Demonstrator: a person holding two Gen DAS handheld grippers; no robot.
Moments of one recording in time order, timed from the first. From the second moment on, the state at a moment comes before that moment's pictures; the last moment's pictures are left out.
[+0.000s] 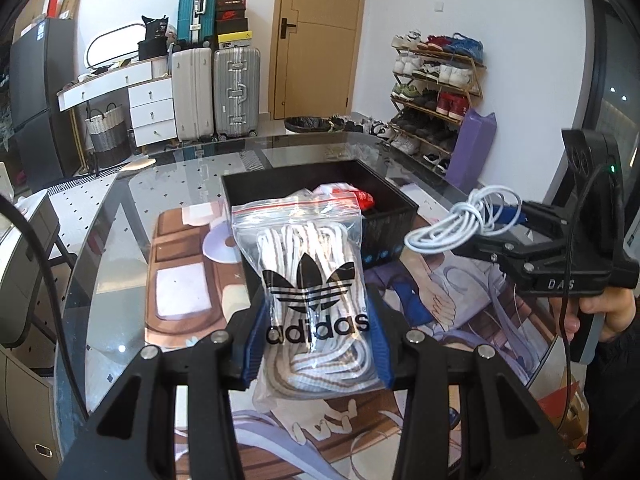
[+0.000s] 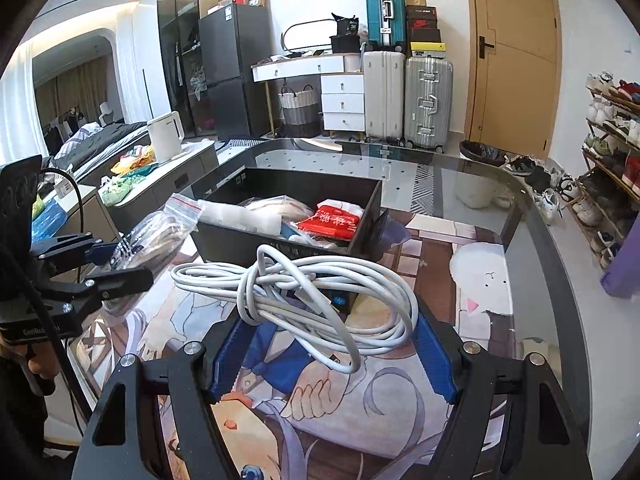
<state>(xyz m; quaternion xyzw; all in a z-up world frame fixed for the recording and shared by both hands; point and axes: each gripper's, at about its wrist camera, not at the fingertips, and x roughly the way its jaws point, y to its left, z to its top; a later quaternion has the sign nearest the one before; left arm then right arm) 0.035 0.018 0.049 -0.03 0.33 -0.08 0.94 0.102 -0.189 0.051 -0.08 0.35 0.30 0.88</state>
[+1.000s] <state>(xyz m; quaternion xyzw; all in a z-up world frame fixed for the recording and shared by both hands) 0.108 0.038 0.075 -0.04 0.32 -0.06 0.94 0.158 -0.155 0.070 -0.11 0.34 0.28 0.89</state>
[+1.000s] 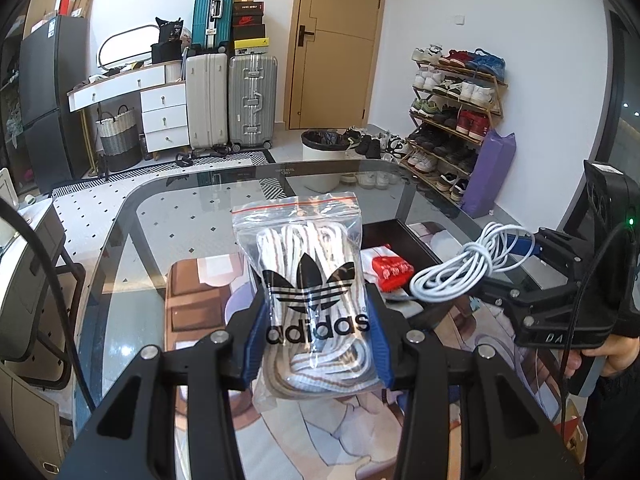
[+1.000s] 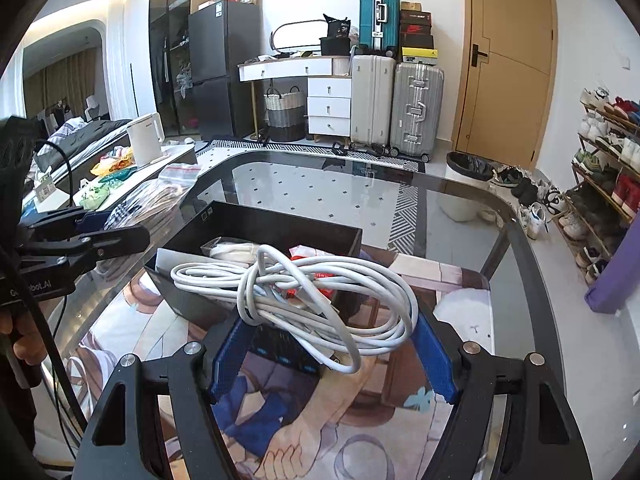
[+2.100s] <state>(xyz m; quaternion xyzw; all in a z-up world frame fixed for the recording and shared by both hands) 0.171 0.027 0.050 -0.02 0.36 -0.08 0.93 0.203 -0.098 0.036 -0.18 0.36 0.32 0.86</state>
